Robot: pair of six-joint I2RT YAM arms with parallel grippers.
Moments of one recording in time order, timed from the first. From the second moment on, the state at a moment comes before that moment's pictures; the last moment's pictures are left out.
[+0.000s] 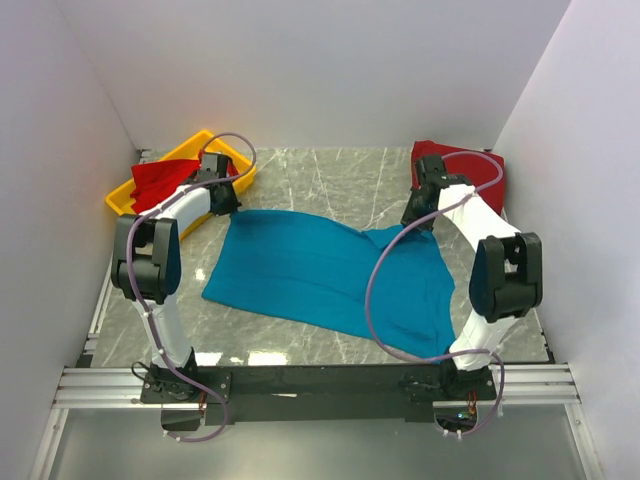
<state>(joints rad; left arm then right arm) -0.14 1.92 1.37 -0.34 -0.11 -0.44 0.15 1.75 1.36 -0.78 0.03 0.54</state>
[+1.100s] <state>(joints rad) -0.14 1.78 1.28 -0.49 -0.23 -0.42 0.36 1.35 1.11 -0.98 -0.01 0.75</state>
